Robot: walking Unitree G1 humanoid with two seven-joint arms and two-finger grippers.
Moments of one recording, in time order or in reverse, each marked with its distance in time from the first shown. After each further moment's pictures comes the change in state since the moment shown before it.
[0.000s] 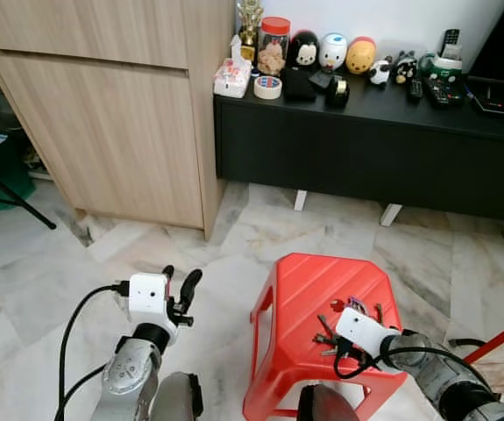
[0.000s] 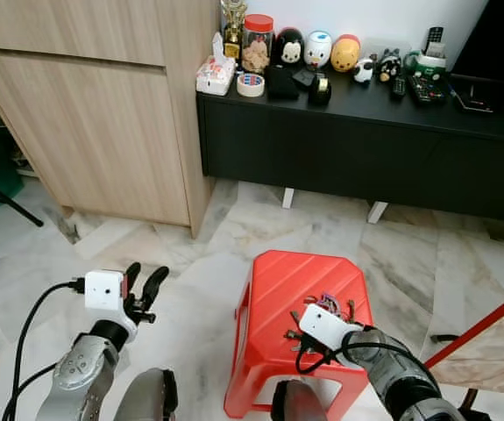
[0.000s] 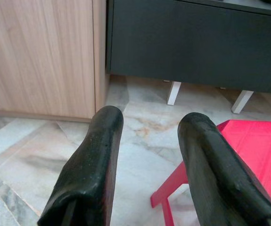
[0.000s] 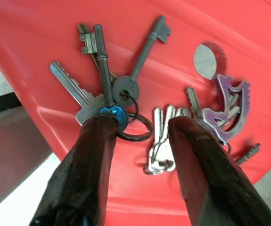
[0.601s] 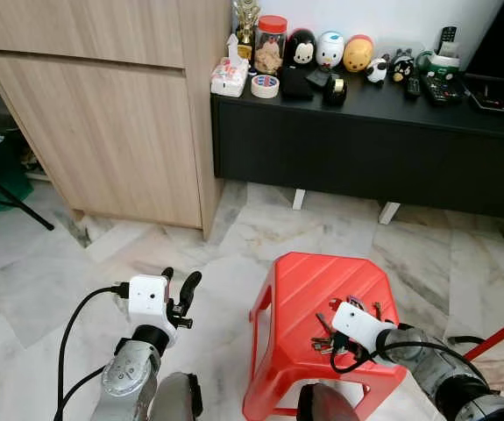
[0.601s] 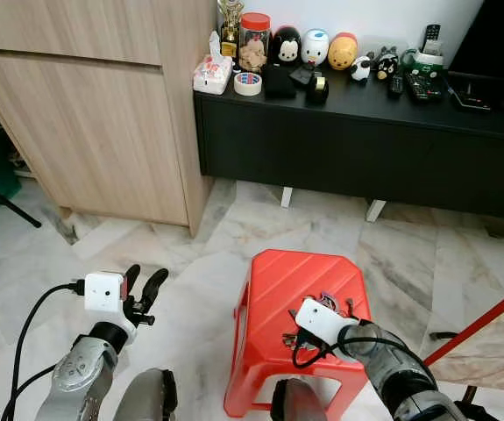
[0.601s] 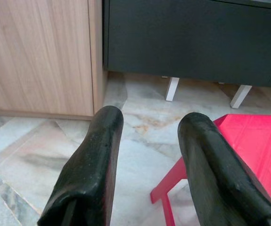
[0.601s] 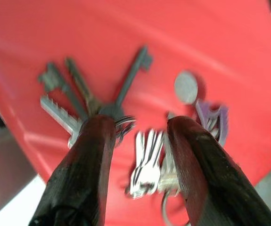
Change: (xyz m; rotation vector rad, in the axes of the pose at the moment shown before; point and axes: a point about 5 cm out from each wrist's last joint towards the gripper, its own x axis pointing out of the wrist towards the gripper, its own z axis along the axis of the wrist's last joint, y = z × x) left arm -0.001 -0.001 -0.002 0.010 0.010 -0.012; right arm -0.003 -0.014 0.017 -0.032 -0.074 -0.016
